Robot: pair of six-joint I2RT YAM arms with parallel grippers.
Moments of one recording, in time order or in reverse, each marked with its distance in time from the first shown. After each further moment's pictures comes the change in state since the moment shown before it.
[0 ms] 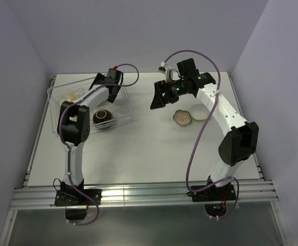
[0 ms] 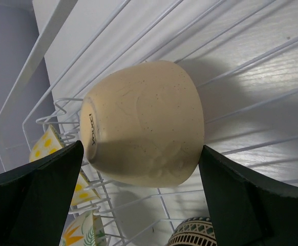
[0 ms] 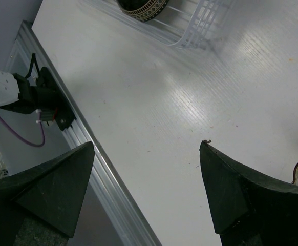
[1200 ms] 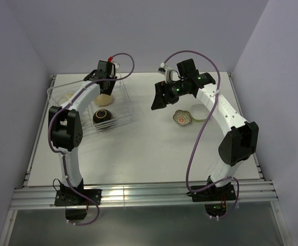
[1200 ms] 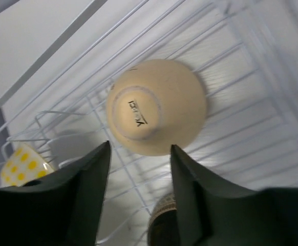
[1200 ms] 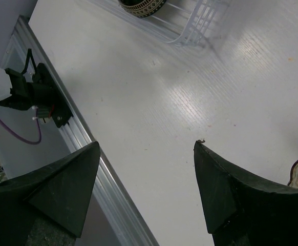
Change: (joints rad) left arm 0.038 -0.121 0.002 -0.041 0.293 -0.072; right arm 0.000 0.000 -0.005 -0.007 0.000 -0.025
